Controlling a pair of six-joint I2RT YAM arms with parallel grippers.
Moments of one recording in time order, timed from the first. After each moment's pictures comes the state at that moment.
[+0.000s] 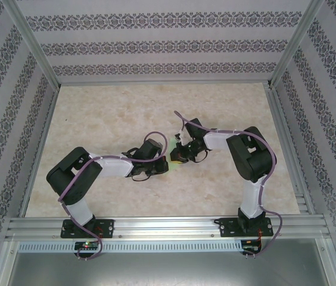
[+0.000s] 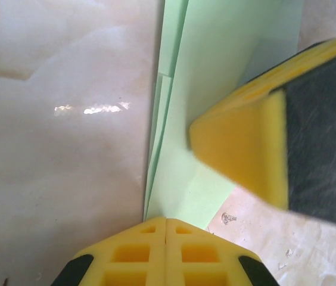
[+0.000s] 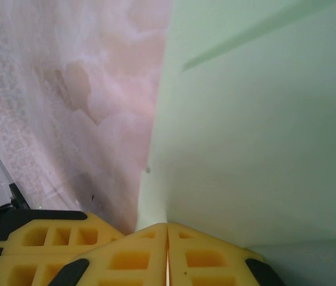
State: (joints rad) left arm -0.76 1.73 0.78 0.03 0.25 -0.90; right arm 0.46 1.96 1.05 -0.32 -0.73 0.45
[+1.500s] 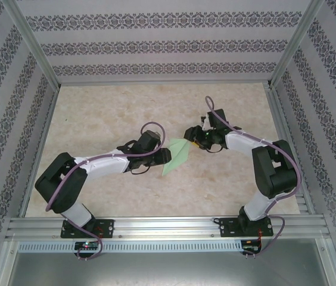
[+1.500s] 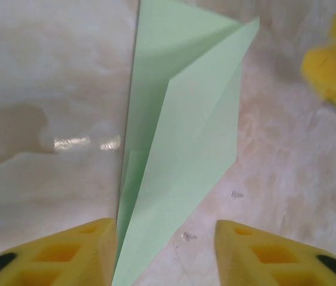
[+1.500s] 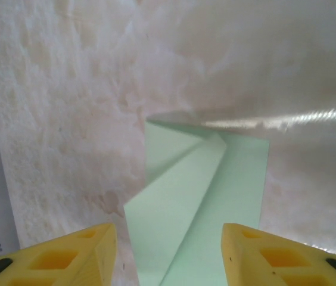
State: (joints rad) left arm -0.74 1.60 0.87 -0.13 0.11 -0.87; right arm 0.32 1.69 0.93 -0.18 -0.52 0.72
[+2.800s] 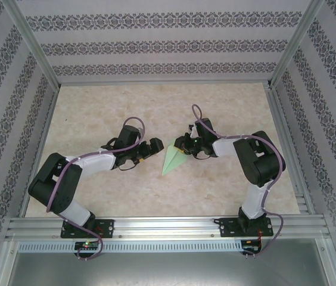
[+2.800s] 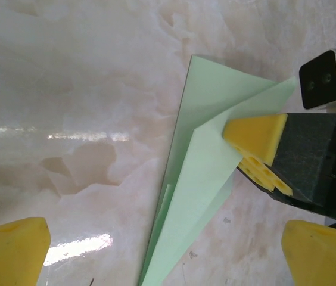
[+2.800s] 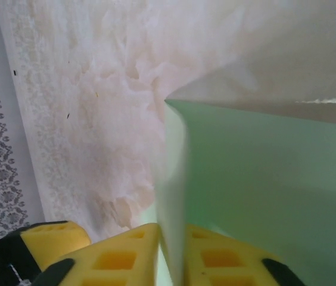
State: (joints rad) left arm -0.52 1.57 0.74 0.05 0.36 -0.95; right arm 0.42 1.86 0.86 0.20 -0.59 0.90
